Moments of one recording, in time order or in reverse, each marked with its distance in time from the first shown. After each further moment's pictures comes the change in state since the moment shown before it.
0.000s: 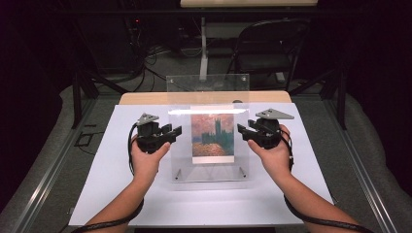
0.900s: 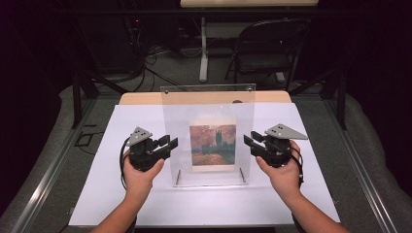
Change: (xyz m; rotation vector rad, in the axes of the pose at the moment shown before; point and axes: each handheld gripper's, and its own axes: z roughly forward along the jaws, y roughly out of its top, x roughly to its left) left arm -0.014 -0.028 -0.040 -0.061 -0.051 0.071; right arm 0.013 -0.025 -0.047 -0.078 0.040 -0.038
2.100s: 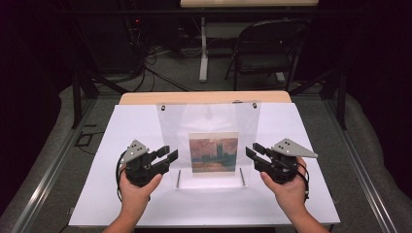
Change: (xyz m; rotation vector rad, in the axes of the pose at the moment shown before) left arm -0.012 -0.021 -0.022 -0.029 -0.056 0.020; right arm 0.012 -0.021 -0.030 -0.038 0.053 0.005
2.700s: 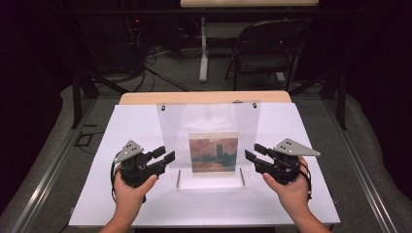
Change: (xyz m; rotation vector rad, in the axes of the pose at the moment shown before) left arm 0.008 0.001 -0.011 0.010 -0.019 -0.018; right arm -0.008 -0.002 -0.002 0.016 0.064 -0.014
